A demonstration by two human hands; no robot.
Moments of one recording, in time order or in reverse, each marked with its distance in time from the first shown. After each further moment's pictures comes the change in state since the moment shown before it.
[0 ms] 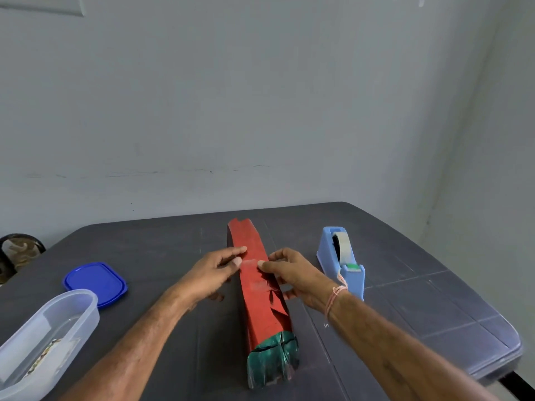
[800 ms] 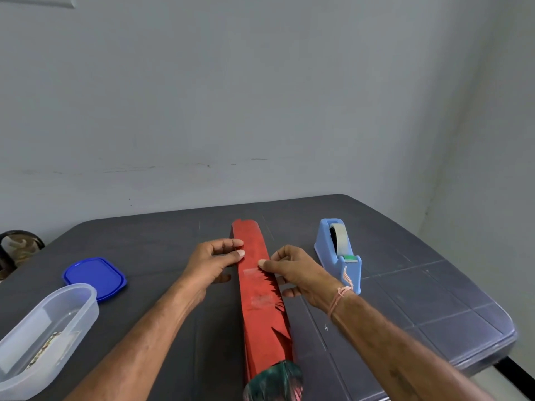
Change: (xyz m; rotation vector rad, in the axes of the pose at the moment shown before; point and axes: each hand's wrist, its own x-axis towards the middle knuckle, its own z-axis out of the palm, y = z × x) left_hand 0.008 -0.003 0.015 -0.292 0.246 -0.050; right_hand -0.007 0.013 -0.005 -0.020 0.040 -0.013
